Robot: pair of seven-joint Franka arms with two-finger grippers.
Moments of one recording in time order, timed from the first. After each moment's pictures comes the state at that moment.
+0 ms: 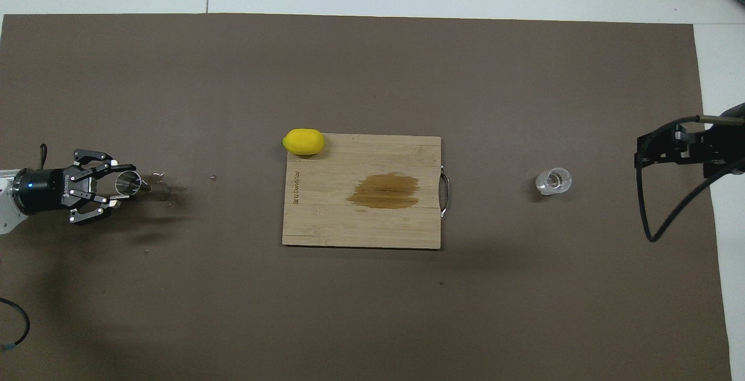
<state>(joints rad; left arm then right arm) 0.55 0.51 -0.05 -1.90 -1.13 1.37 2.38 -0.05 -0.01 0.06 -1.57 -0.03 1.49 0.18</state>
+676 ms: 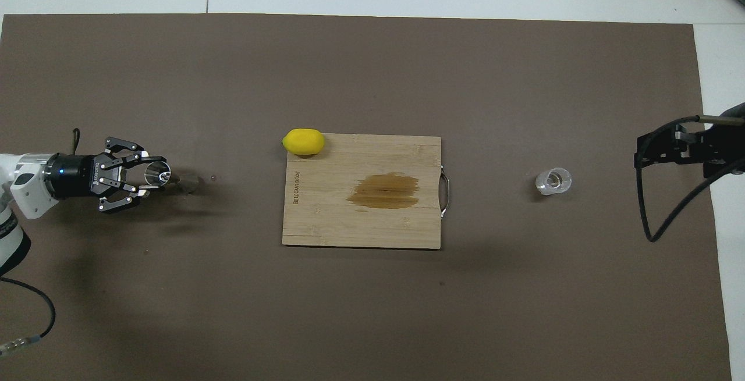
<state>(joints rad) 0.44 0.51 -0.08 -1.90 -1.21 1.34 2.38 -0.05 -0.01 0.06 -1.57 -0.03 1.49 0.18</state>
